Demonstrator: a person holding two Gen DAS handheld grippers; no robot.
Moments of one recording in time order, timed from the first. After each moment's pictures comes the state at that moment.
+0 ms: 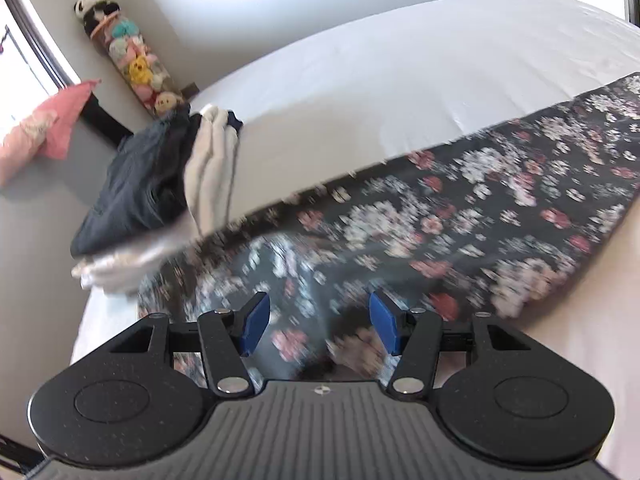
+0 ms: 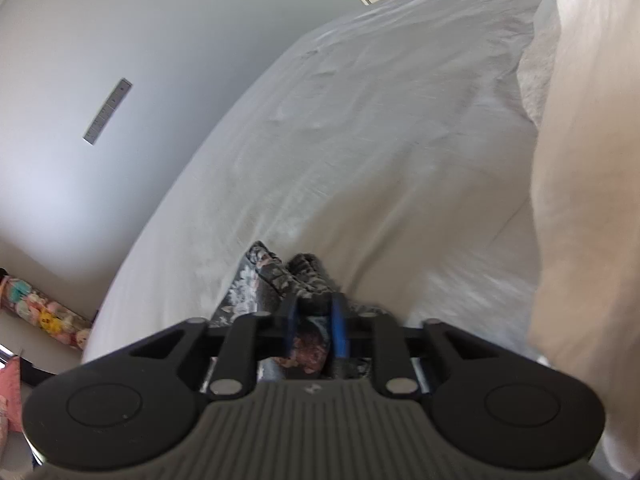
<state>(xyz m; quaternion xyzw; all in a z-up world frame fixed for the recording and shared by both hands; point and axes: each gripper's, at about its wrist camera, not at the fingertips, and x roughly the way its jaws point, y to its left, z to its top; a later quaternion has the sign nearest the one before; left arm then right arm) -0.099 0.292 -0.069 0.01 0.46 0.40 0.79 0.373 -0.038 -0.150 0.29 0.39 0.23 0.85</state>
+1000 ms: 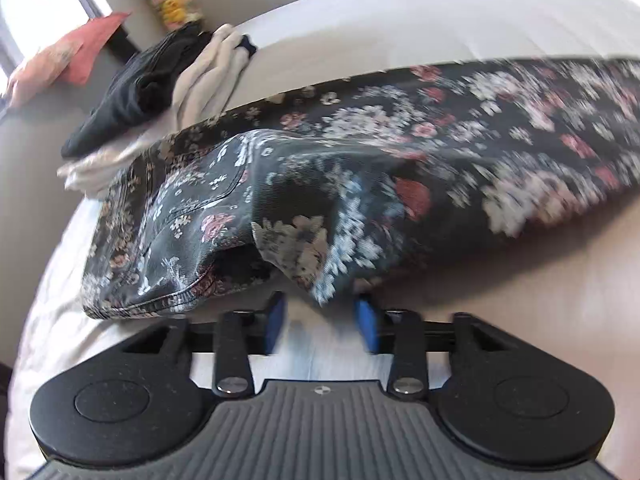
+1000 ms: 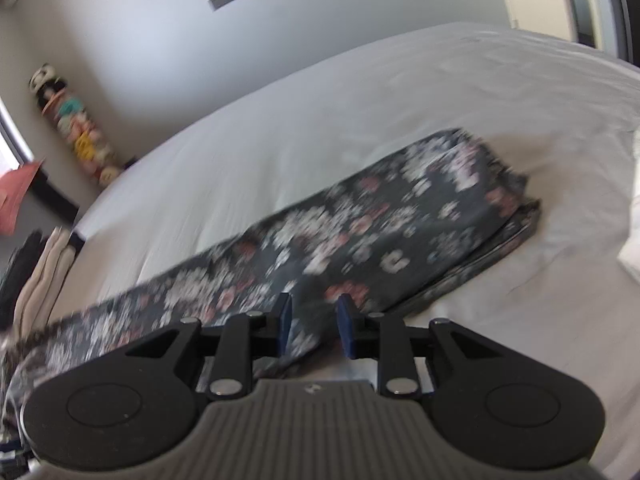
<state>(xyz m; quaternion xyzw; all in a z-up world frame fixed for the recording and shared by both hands) -0.102 0.278 -0.146 -0.09 0.46 0.45 0.76 0.220 0.041 -0.123 0.06 0.38 0.39 0.84</state>
